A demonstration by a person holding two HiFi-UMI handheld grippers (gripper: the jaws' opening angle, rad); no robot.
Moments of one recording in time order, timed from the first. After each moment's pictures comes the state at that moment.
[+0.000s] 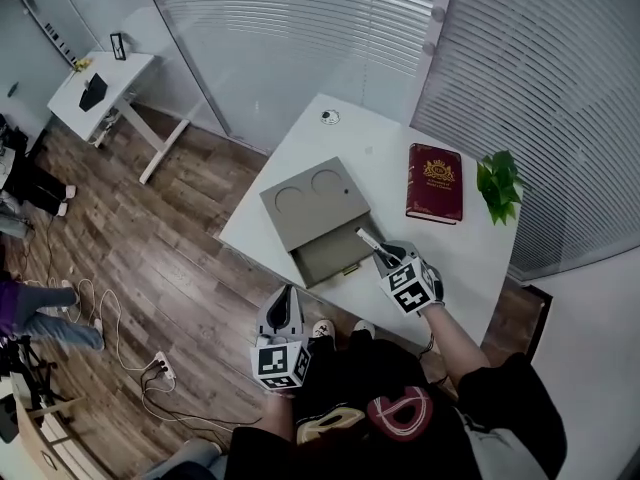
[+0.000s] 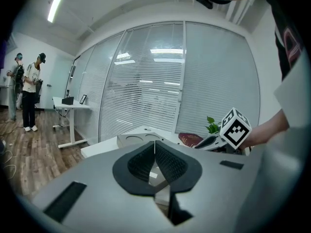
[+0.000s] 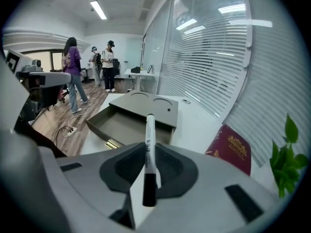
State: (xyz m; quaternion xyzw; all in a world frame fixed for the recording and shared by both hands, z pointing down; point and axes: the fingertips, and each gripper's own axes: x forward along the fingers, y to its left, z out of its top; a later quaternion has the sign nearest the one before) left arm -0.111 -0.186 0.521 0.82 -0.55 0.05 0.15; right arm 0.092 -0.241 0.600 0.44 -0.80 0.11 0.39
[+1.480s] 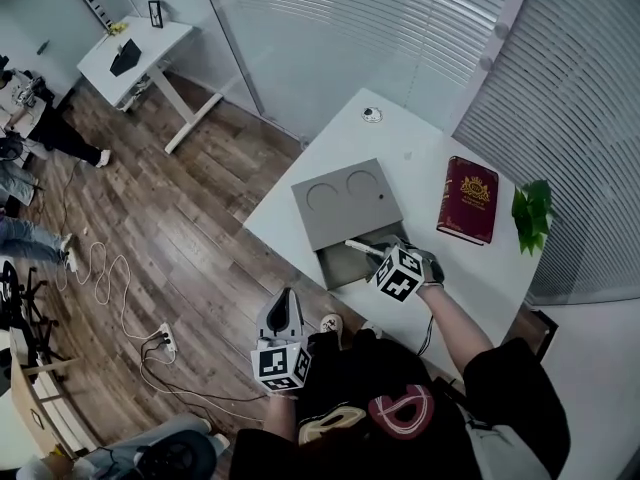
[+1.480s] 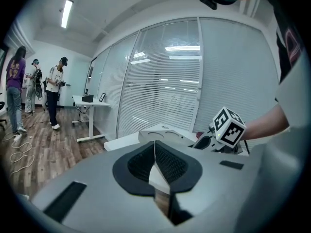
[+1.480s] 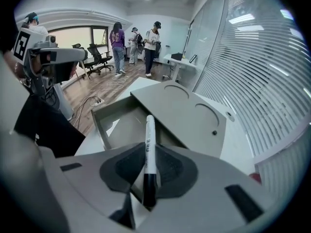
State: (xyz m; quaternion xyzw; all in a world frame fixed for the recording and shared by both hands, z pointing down) left arm -0.167 -0.188 0.536 0.76 -0.63 0.05 0.17; right arm 0.007 -0.272 0.637 0.22 -0.83 0.03 0.51
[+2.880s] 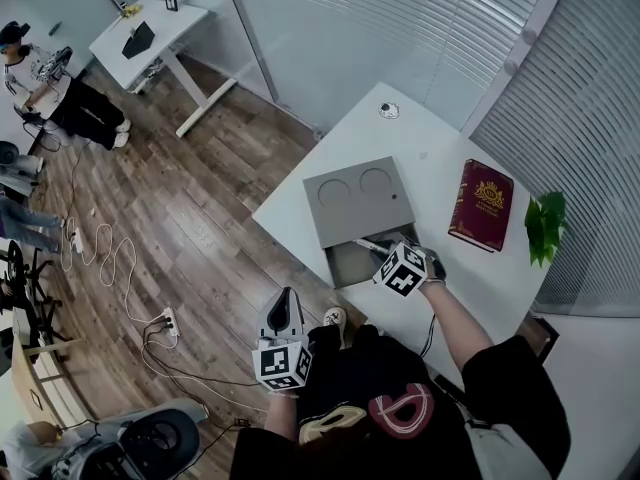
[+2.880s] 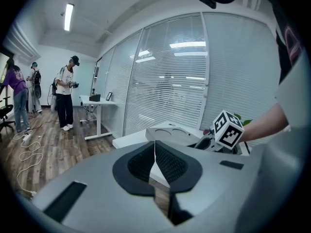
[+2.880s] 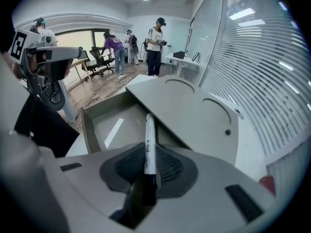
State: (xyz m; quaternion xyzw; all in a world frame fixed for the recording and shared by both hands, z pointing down) left arm -0.184 -0.185 0.542 0.73 -0.65 0.07 0.18; right arm -0.006 -0.284 0.660 0.20 -0.84 0.05 0.50
